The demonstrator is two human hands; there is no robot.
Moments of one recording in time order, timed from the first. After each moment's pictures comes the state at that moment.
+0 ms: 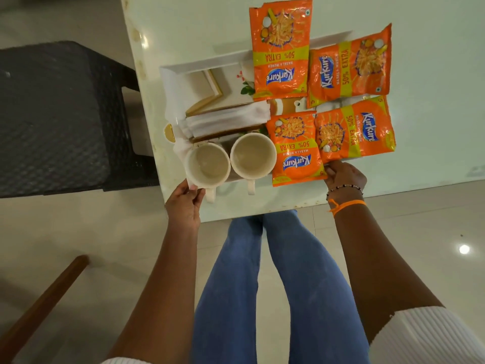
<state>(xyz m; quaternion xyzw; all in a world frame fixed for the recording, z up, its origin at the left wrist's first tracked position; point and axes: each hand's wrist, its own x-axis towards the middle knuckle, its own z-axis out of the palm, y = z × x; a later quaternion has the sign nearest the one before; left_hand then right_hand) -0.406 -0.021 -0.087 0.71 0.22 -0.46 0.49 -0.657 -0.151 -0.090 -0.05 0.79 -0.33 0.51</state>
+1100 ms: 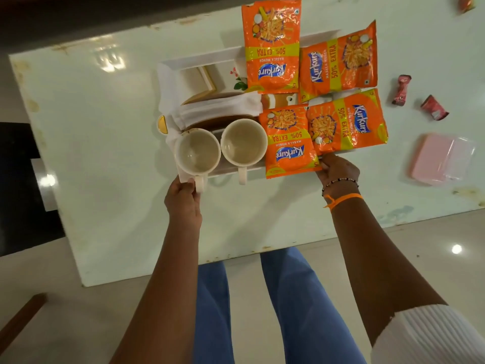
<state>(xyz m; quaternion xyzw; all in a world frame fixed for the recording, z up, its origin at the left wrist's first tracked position) -0.578 -0.221 -0.091 0.71 0.20 -0.44 0.51 -0.817 -0.336 -0.091 -0.02 0.79 -0.30 0.53</state>
